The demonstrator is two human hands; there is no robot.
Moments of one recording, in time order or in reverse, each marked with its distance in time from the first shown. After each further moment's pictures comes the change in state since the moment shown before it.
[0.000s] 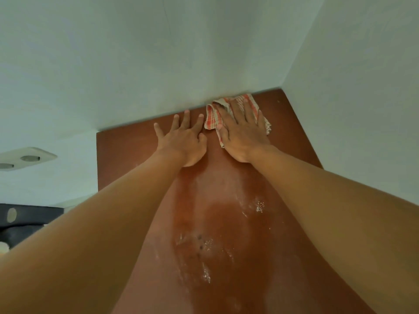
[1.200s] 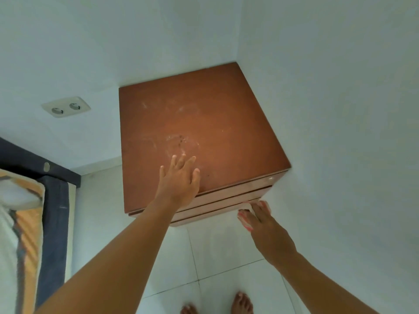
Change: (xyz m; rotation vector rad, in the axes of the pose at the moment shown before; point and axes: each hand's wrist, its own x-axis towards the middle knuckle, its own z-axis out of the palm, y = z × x) left_hand -0.364 0.067 0.131 -0.327 0.114 0.048; right_hand -0.515 0.052 0.123 0.061 -0.061 -0.057
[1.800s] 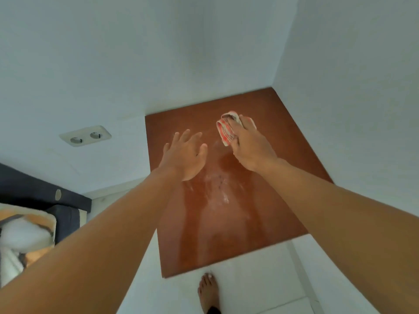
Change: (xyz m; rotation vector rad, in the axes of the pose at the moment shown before) left_hand 0.158 -0.077 -0.139 0.029 0.033 0.016; right_hand 0.317 -0.129 -0.175 0.196 0.240 -0.011
